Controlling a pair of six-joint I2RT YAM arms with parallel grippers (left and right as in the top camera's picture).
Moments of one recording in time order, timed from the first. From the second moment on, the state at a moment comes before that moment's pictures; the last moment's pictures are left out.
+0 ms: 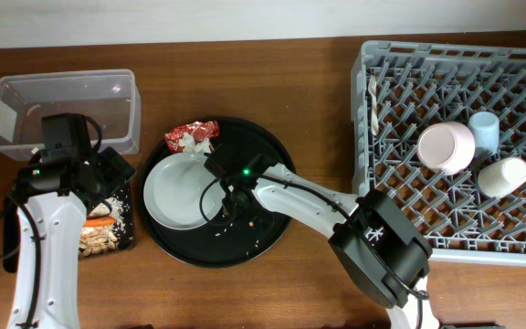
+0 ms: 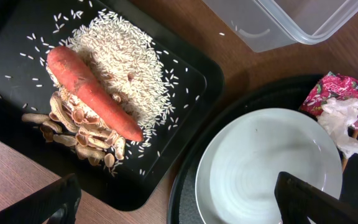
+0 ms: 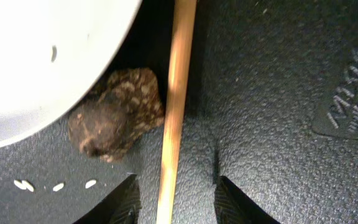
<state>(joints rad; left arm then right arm) 0.18 1.39 1.19 -1.01 -0.15 -0.59 0.81 2.09 1.48 -0.80 -0.01 0.29</state>
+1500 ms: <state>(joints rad) 0.18 1.39 1.19 -1.01 -0.15 -0.59 0.73 2.04 1.51 -0.90 0.06 0.34</state>
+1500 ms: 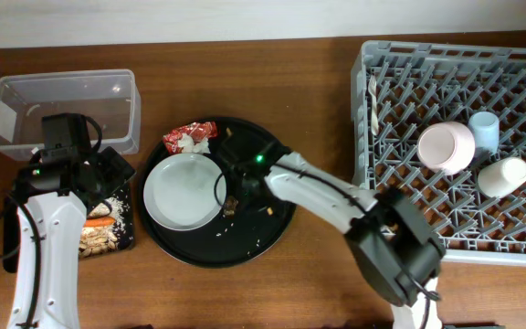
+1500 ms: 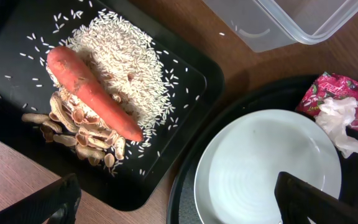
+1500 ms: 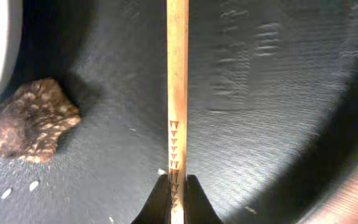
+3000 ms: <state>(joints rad) 0.18 1.39 1.19 -1.01 -0.15 -0.59 0.00 1.86 1.54 -1.00 -0.10 0.08</state>
